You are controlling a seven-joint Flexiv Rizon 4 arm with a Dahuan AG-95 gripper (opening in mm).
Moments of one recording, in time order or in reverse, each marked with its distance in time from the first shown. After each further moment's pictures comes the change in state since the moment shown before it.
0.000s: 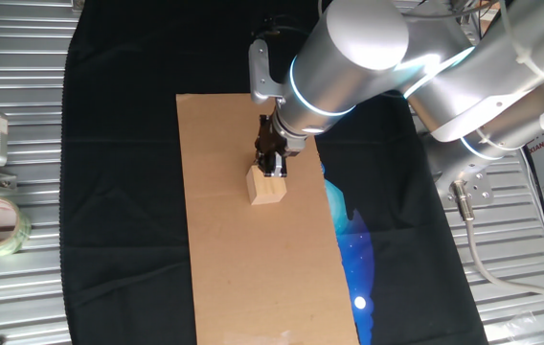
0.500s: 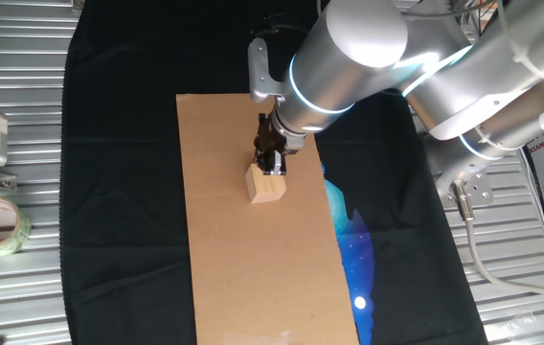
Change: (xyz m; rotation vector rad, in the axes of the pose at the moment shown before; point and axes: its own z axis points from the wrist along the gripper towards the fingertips) arm -0.001 -0.003 0.001 0.001 -0.002 -0.010
